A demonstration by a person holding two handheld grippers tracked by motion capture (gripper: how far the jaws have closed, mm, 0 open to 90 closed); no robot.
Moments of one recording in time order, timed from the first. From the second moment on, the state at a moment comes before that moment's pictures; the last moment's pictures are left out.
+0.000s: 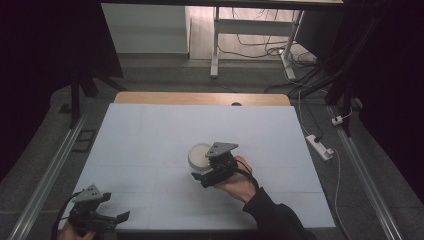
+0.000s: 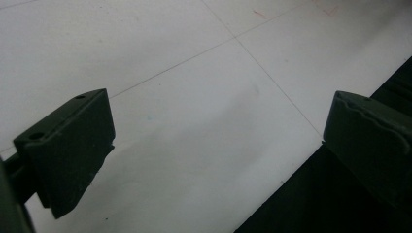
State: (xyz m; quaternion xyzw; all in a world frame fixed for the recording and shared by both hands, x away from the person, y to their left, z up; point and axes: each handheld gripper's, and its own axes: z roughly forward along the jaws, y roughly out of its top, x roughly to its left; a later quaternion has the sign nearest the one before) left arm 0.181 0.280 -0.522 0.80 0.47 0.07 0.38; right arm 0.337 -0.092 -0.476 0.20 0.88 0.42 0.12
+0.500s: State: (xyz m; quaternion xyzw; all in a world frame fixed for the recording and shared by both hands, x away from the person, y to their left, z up) left arm 0.187 0.269 -0.509 0.80 0.43 0.08 0.40; right arm 0.333 -0.090 -0.475 0.19 0.88 0.42 0.11
